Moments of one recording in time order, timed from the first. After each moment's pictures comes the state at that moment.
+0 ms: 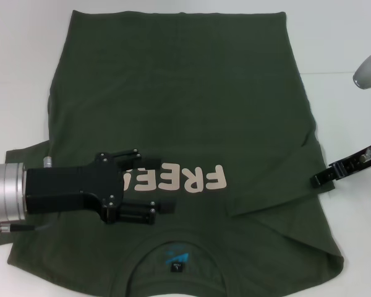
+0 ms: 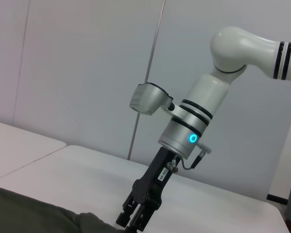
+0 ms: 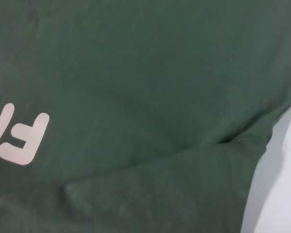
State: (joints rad) left arm -0.56 -2.14 0.59 0.77 2.07 1.80 -1.38; right arm 0.75 2.01 -0.92 -0.80 -2.73 -1.28 2.46
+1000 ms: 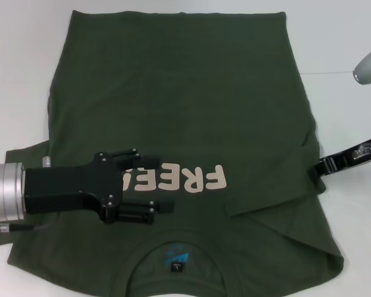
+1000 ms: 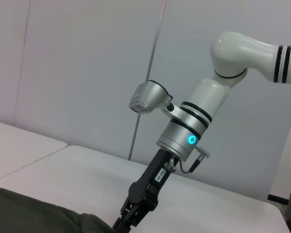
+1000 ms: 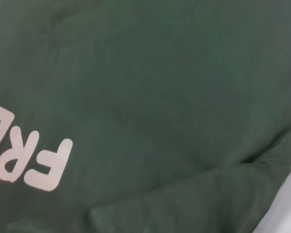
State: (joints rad) left arm -0.56 -2.14 0.59 0.77 2.07 1.80 -1.38; right arm 0.75 2.01 -0.89 -0.76 -2.64 -1.25 2.44
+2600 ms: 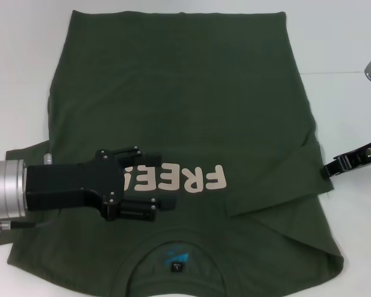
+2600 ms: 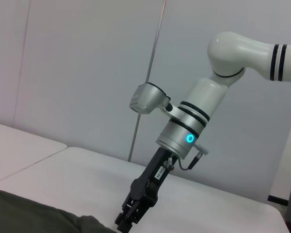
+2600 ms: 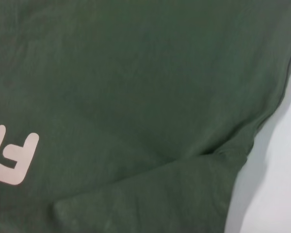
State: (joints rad) left arm -0.57 -2.14 0.59 0.77 2.06 1.80 -1.39; right arm 0.77 1.97 -0.86 -0.70 -2.68 -1.24 2.42
